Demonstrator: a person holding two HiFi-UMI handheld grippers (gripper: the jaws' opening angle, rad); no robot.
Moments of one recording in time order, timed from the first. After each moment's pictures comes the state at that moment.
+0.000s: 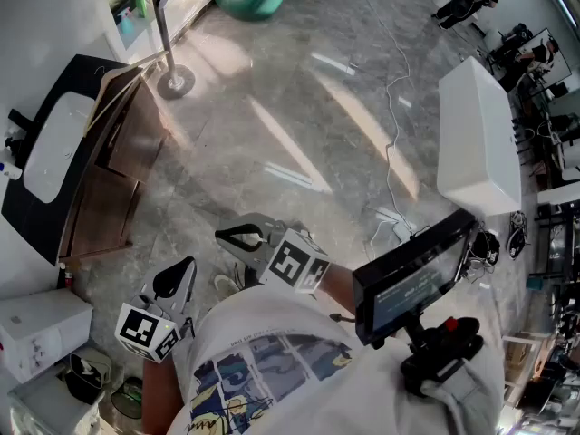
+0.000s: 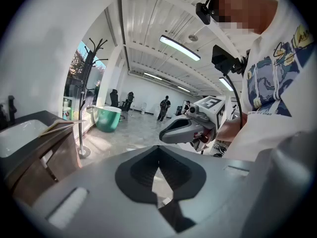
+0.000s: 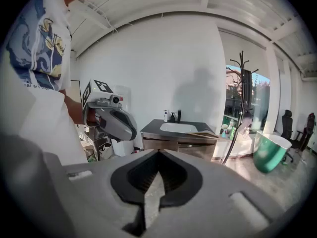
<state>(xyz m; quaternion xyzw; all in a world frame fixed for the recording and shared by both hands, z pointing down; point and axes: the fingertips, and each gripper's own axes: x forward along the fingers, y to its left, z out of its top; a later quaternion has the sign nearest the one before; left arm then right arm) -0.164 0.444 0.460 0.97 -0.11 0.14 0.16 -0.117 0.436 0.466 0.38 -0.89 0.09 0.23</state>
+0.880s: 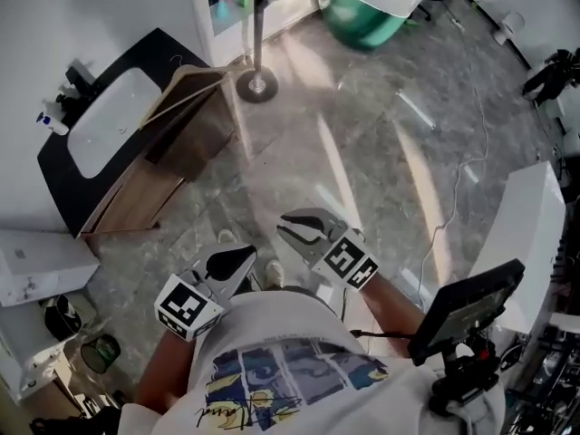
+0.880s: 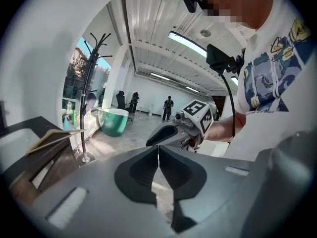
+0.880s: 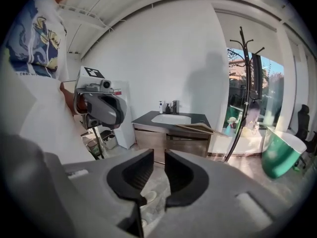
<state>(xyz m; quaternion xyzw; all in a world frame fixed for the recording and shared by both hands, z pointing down) -0.019 0.330 0.448 0.96 -0.15 0.14 0.17 0.023 0.292 0.495 0.30 -0.91 0.10 0.26</state>
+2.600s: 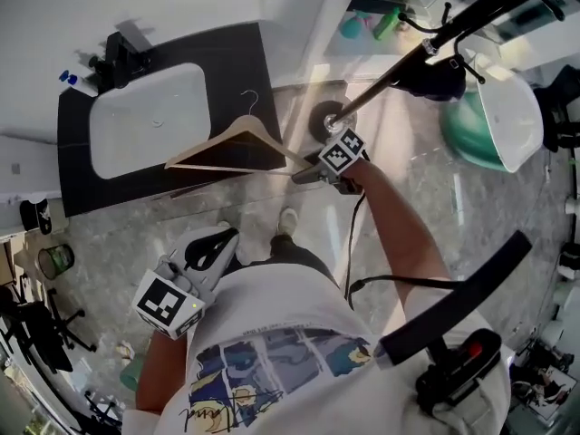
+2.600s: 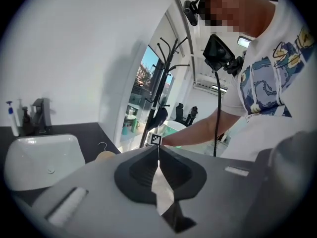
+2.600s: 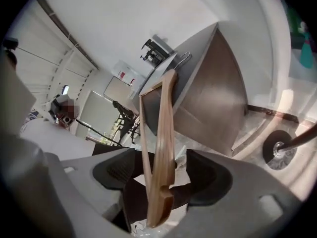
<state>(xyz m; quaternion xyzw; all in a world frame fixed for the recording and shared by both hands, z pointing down) -0.059 -0.073 0.440 0.84 -0.47 0.08 0.26 0.015 -0.213 0.734 -0.14 -0.80 0.39 0.44</state>
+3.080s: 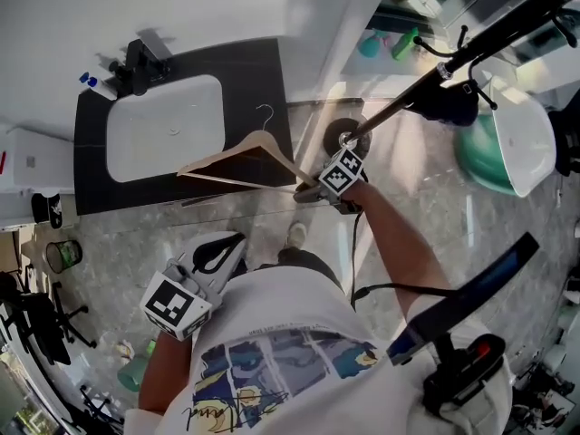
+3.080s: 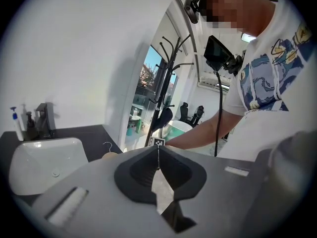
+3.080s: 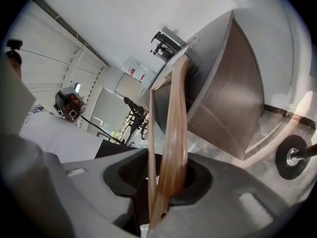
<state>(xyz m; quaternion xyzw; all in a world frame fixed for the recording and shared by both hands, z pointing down) -0.065 -0.087 0.442 0.83 -0.50 0.09 0.25 -0.007 -0.182 0.736 -0.21 -0.79 0.39 0.43</state>
